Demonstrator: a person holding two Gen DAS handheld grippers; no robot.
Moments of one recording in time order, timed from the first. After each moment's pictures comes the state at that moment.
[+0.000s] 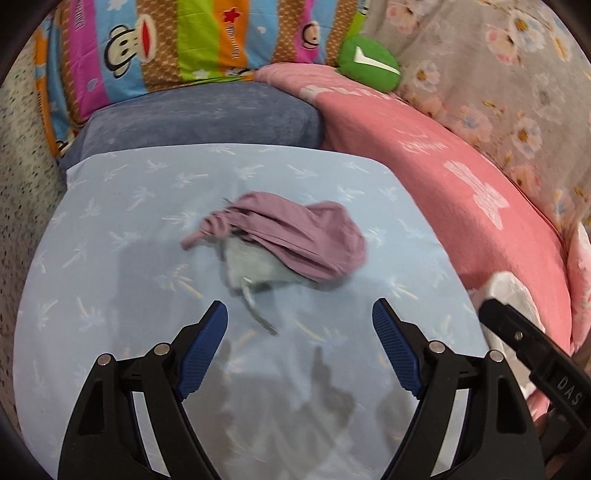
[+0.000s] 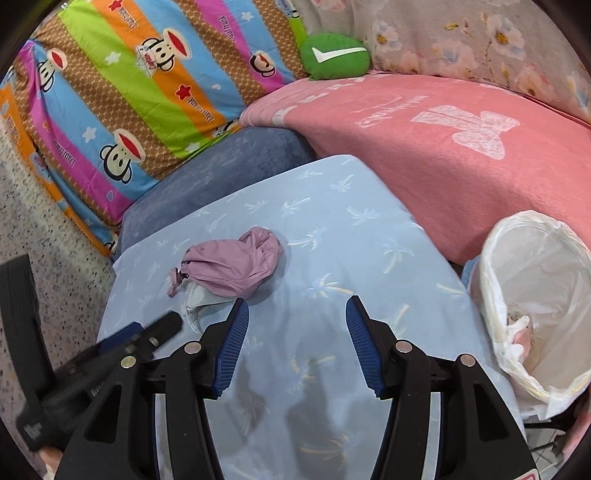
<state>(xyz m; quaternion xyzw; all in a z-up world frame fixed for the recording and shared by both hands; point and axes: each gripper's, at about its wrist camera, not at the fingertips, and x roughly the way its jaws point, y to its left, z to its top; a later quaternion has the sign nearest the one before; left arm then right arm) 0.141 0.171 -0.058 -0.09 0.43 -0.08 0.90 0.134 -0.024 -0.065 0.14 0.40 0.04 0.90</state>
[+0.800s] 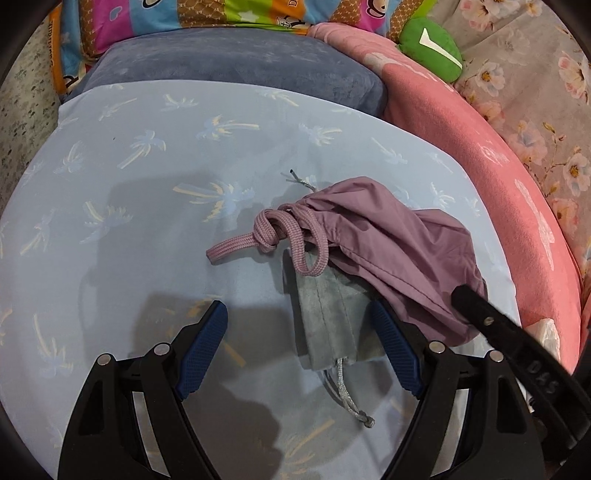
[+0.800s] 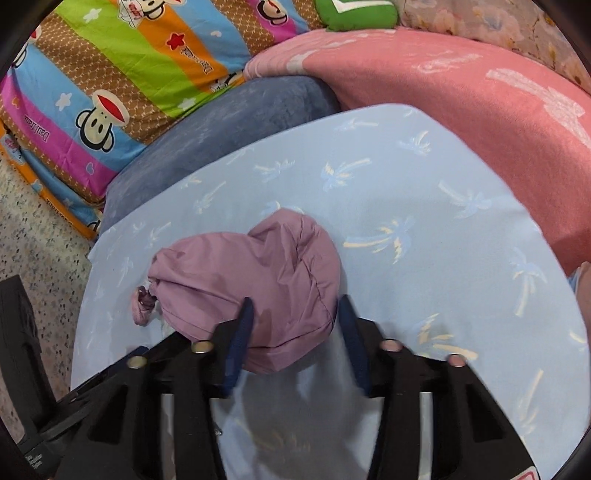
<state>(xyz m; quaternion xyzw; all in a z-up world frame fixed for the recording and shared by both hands) 0.214 0.211 -0.129 -0.15 0.49 -0.05 0.86 0.264 0.039 -0.150 0.14 0.48 0.05 0.87</state>
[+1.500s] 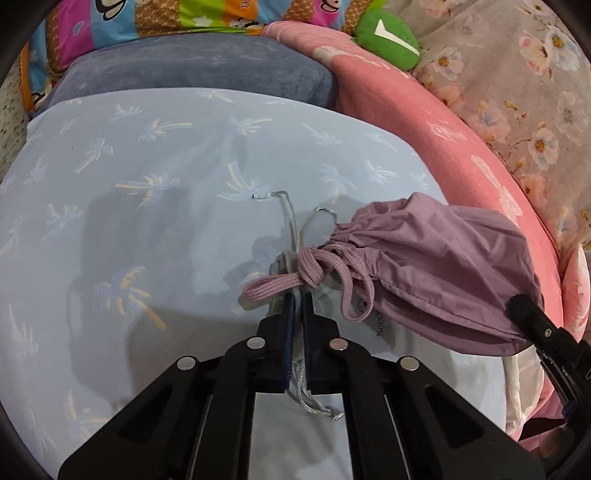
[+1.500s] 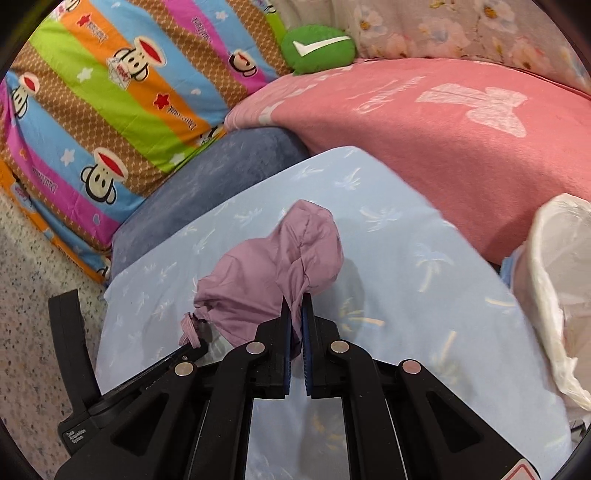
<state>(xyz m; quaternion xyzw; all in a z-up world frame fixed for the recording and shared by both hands) 0.191 0.178 -0.113 -0.14 0.48 -0.12 0.86 0.177 -0.026 -0.086 0.20 0.39 0.01 0.90</state>
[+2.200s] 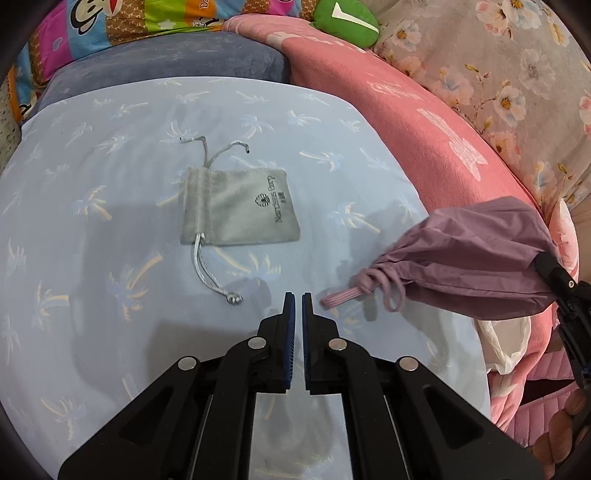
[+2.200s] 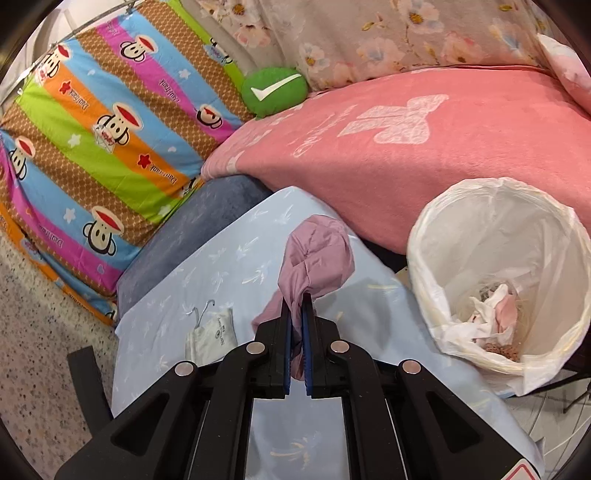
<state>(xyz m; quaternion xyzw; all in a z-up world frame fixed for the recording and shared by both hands) 0.127 0.120 -0.104 -0.11 0.50 -0.16 0.85 0.076 -0.114 -0.060 0.26 0.33 -0.04 0.91</state>
